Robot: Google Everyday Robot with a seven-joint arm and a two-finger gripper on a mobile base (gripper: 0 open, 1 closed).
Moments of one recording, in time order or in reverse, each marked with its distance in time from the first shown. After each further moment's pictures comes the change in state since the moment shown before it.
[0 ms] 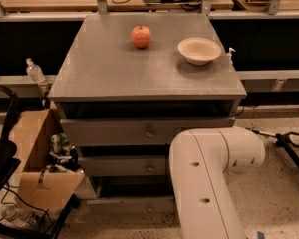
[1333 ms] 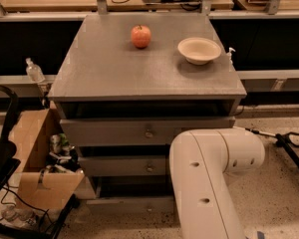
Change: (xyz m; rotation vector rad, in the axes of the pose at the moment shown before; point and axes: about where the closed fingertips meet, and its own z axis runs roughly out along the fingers) arm 0.000 0.001 0.000 -0.001 0.000 0.000
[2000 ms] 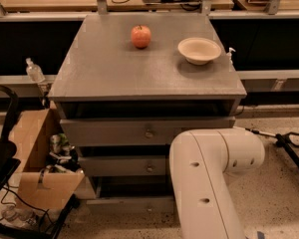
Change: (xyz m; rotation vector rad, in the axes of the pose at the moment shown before) arm 0.000 0.001 0.001 -0.002 0.000 0.000
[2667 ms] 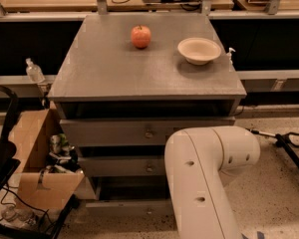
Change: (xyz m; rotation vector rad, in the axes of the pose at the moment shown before) arm -0.007 0.036 -0.001 -0.066 -0.010 0.010
